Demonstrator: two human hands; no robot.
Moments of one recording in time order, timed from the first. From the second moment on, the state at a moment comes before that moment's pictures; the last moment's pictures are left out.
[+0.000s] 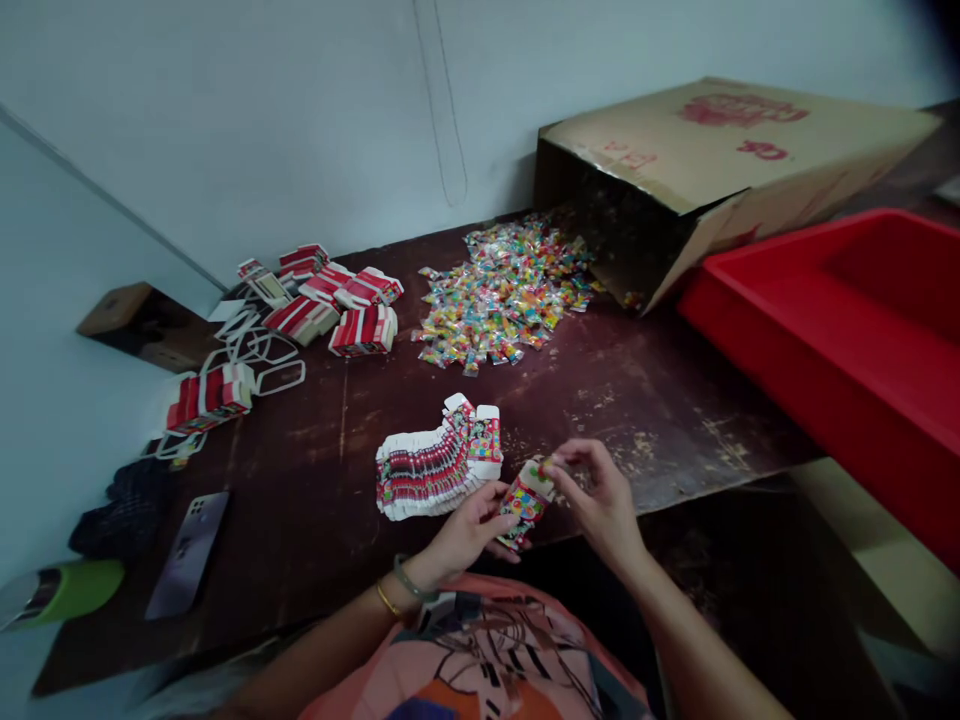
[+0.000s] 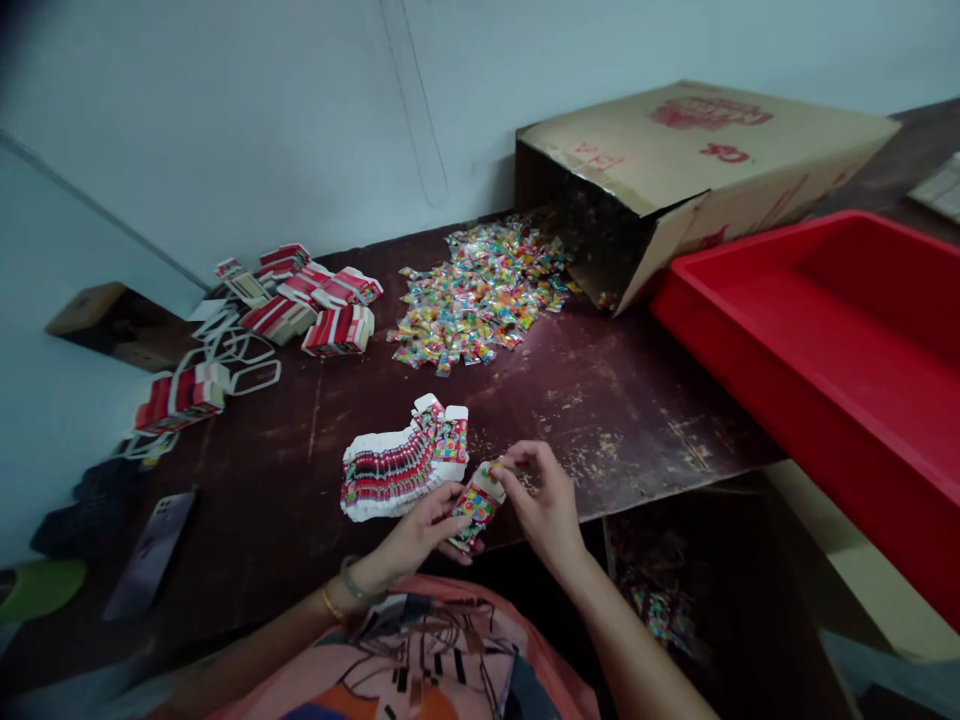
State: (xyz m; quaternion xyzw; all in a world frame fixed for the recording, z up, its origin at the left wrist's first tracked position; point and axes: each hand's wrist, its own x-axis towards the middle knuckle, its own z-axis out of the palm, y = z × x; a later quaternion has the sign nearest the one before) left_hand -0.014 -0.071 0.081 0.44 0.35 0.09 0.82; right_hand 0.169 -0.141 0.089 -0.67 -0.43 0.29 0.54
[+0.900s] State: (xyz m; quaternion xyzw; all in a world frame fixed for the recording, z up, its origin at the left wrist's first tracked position) left_hand -0.004 -0.062 0.090 0.56 0.36 0.06 0.74; right_hand 0.158 -0.144 0.080 -0.51 -0.28 0.64 0.50
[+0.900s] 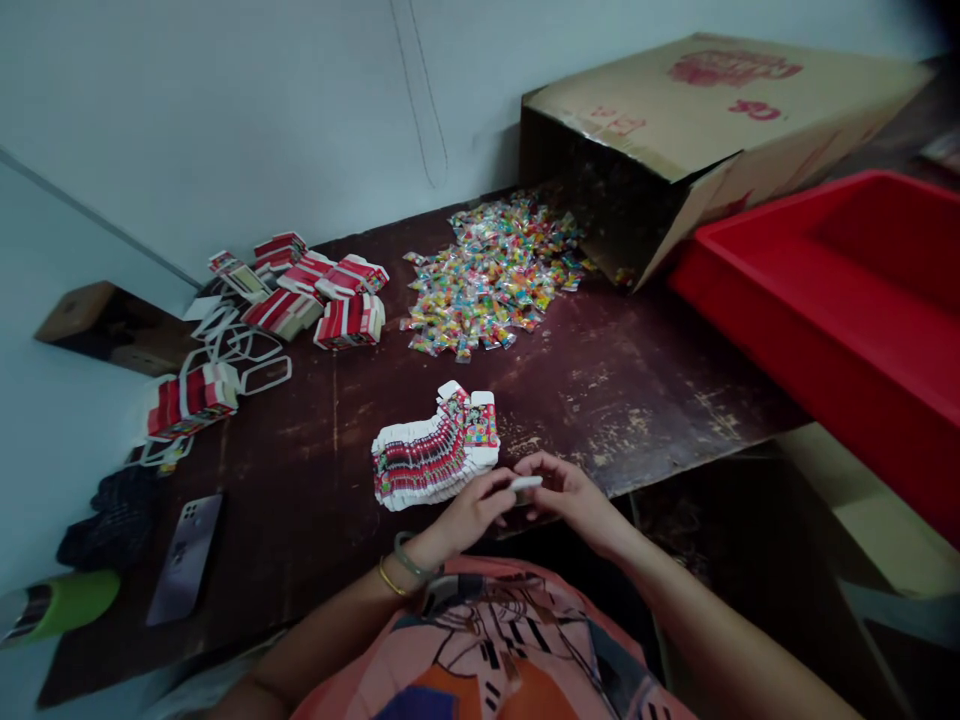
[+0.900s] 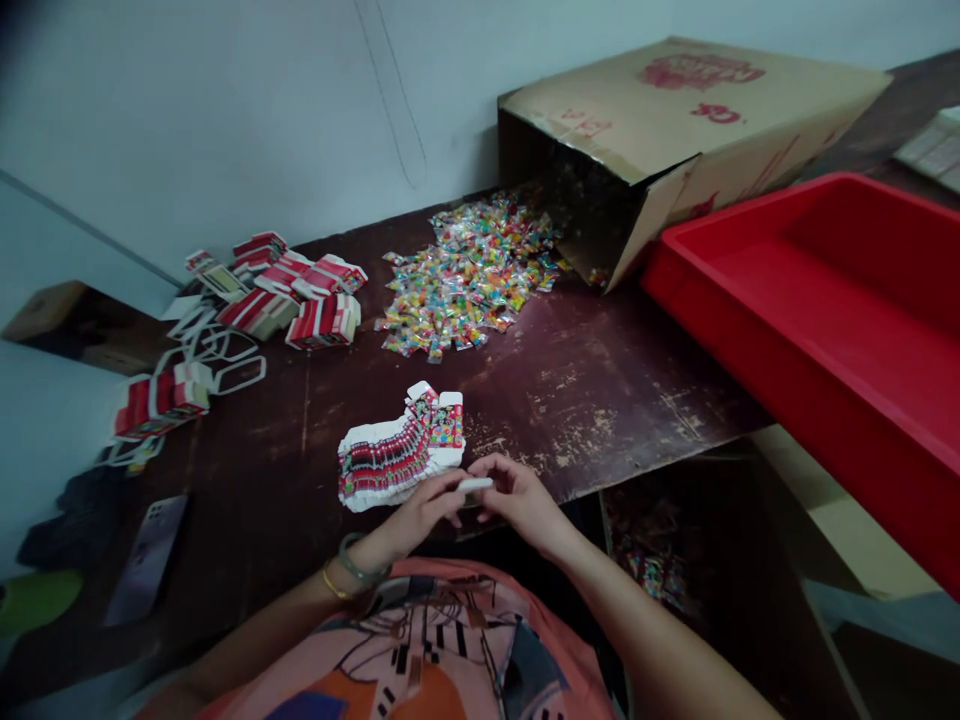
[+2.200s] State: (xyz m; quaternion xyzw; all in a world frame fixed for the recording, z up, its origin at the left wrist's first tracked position) left_hand -0.057 -0.054 0.095 0.39 0.38 0.08 0.84; right_hand 0.154 -0.024 0.043 -0.55 -0.81 0.13 0.14
